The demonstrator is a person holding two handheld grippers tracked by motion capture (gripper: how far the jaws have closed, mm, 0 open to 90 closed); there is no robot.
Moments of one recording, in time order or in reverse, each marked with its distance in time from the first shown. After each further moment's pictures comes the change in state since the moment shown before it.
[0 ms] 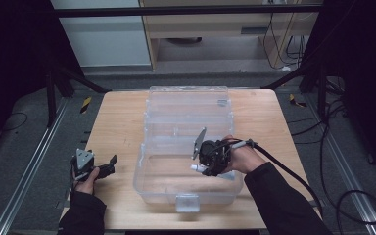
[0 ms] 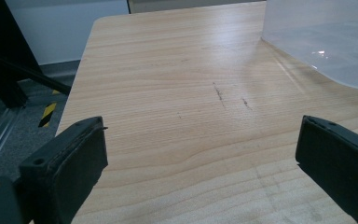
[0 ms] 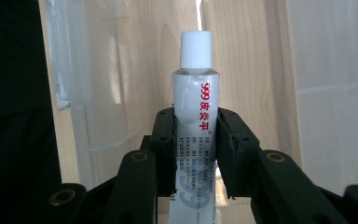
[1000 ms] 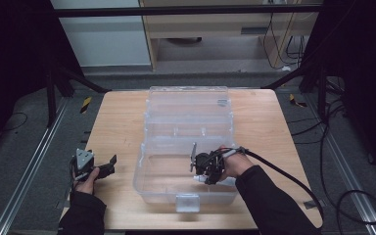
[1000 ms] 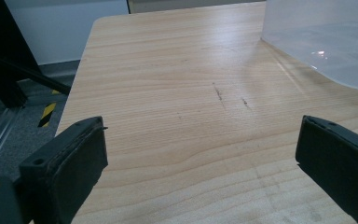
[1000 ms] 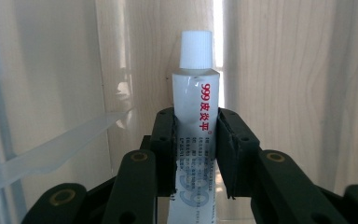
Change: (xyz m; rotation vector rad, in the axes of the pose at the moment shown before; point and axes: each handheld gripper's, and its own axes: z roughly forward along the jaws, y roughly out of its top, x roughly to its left) left arm 0.000 0.000 0.000 -0.001 -0.002 0.000; right arm -0.004 -0.006 0.063 0.163 0.035 -0.057
